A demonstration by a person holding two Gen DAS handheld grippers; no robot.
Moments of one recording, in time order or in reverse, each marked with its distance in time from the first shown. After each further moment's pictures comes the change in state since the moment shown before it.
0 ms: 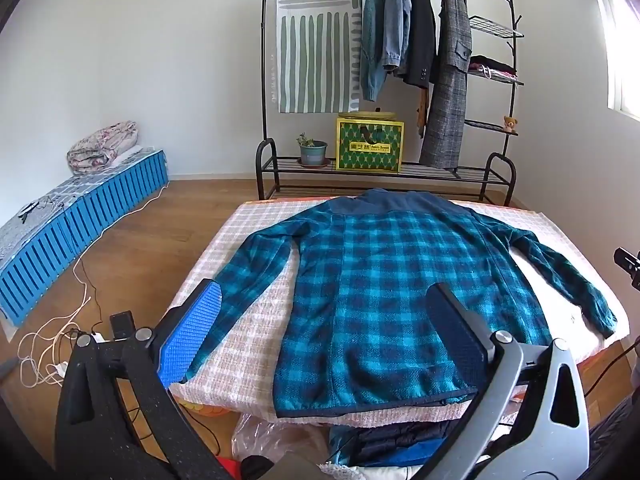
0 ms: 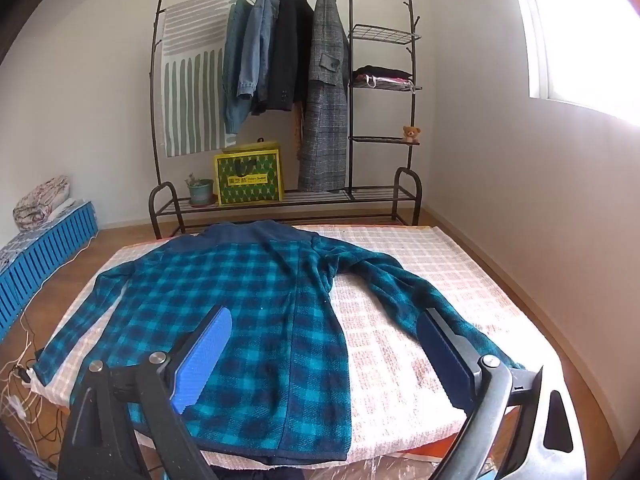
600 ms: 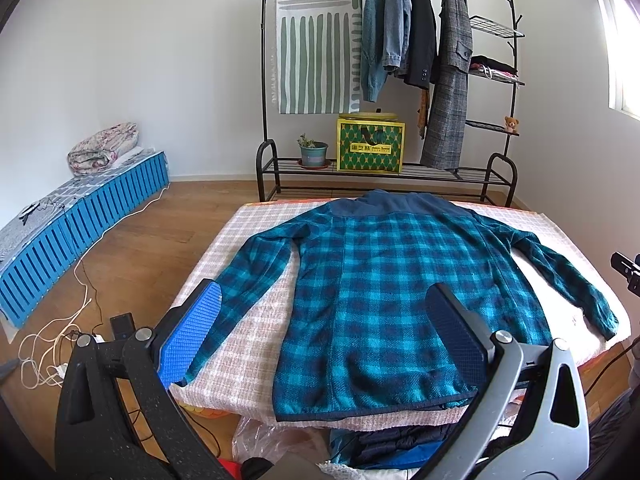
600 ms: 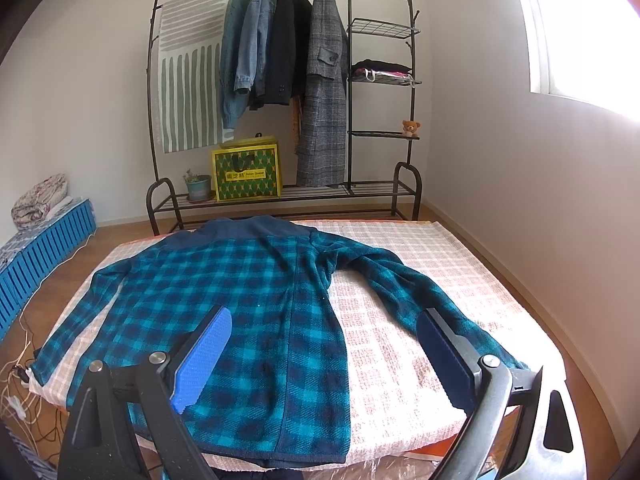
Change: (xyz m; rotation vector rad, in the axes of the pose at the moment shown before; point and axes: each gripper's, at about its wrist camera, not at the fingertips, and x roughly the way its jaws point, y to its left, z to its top) left arm 0.008 -0.002 0.001 0.001 0.001 0.010; right arm 0.012 -0.005 -0.001 0.006 0.014 0.002
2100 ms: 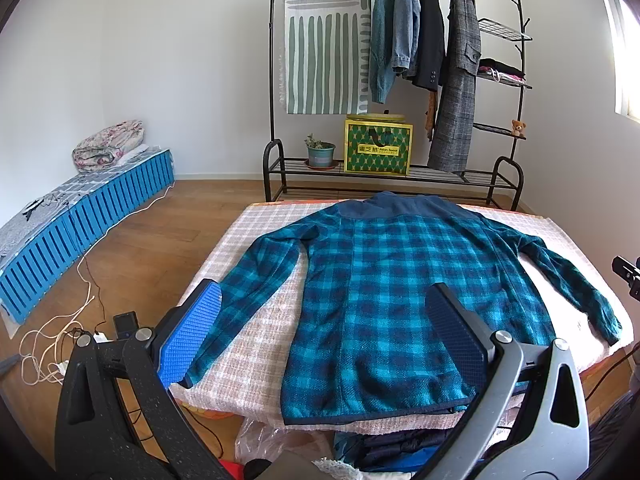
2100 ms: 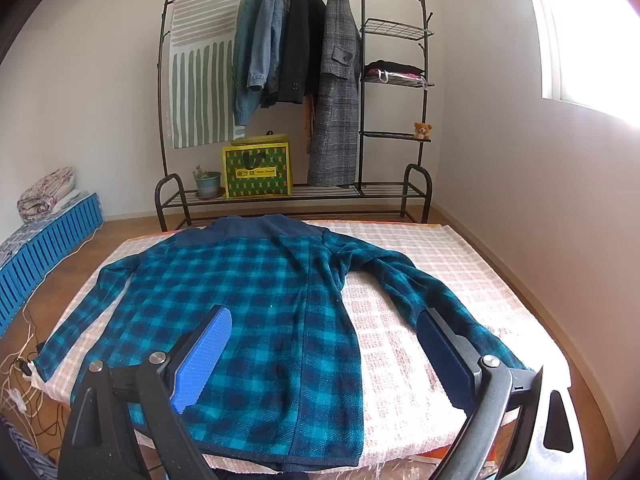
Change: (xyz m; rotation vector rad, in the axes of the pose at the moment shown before) left arm 0.005 0.002 0.006 -0.004 -0.004 0.007; right arm 0.003 0.019 0.005 -0.030 0.003 0.023
